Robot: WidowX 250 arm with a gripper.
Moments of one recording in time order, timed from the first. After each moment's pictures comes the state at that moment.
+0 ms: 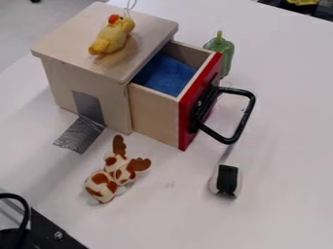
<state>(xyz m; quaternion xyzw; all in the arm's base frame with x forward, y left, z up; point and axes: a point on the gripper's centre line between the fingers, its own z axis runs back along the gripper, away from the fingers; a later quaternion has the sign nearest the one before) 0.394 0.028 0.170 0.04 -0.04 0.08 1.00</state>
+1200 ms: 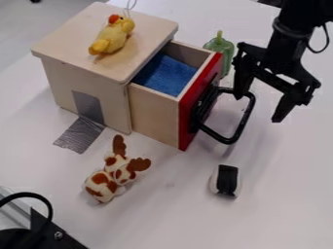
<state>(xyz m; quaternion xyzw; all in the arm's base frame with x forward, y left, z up) 0.331 -0.084 0.061 0.05 0.01 -0.06 1.00</state>
